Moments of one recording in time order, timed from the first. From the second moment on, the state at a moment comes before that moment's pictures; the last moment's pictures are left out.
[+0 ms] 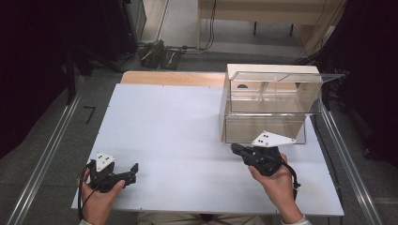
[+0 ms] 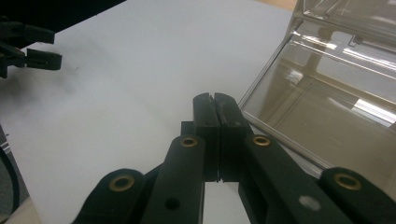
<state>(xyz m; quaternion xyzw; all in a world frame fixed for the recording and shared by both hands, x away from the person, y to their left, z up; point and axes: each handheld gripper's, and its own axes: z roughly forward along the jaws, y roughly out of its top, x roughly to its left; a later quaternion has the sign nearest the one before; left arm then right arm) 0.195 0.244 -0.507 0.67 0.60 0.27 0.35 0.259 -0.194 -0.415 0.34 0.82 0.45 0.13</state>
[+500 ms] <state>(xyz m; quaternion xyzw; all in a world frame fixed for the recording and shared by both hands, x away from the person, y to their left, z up) 0.195 0.244 -0.507 0.67 0.60 0.27 0.35 0.263 -0.203 -0.397 0.34 0.81 0.46 0.15</state>
